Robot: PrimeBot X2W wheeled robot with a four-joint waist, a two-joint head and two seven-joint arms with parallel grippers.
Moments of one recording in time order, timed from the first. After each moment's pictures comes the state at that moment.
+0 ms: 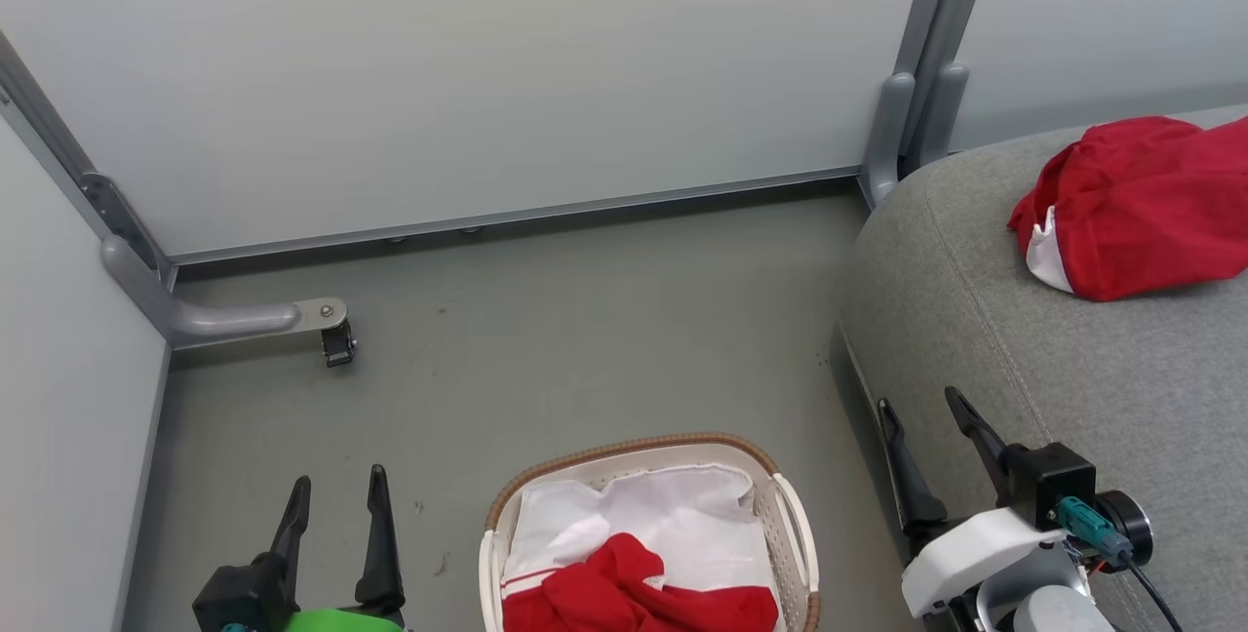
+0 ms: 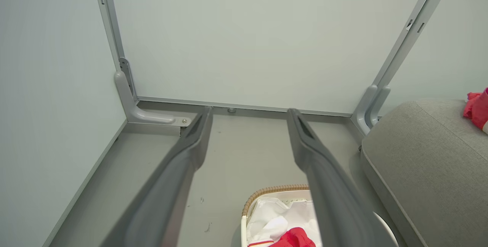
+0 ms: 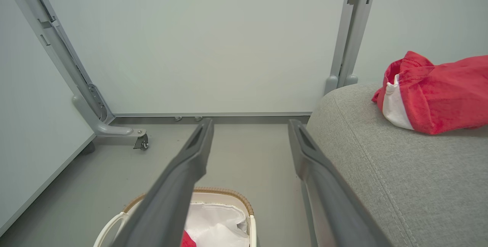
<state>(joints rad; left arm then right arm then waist) 0.08 0.05 -0.08 0.23 -0.28 -0.05 -0.26 -0.09 -0.05 0.10 0.31 0.16 0.13 -0.26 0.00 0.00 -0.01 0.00</state>
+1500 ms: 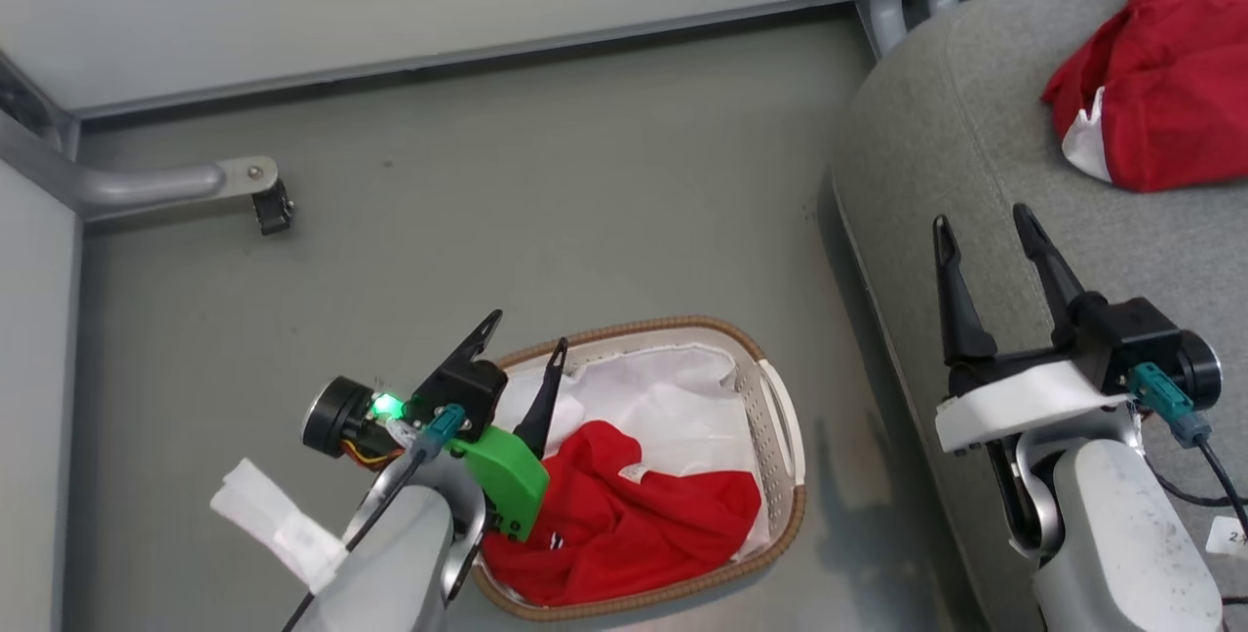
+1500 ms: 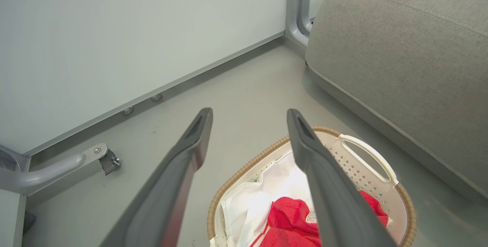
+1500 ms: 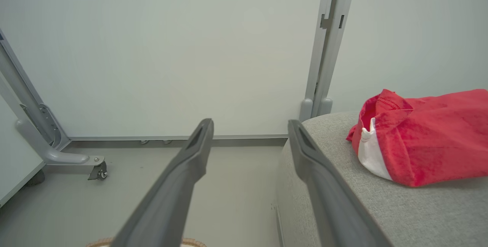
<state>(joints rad) -0.43 0.05 -0.43 0.69 -0.09 -0.13 -0.26 -0.27 -0.05 0.00 0.20 0.10 0.13 -0.26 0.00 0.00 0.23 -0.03</state>
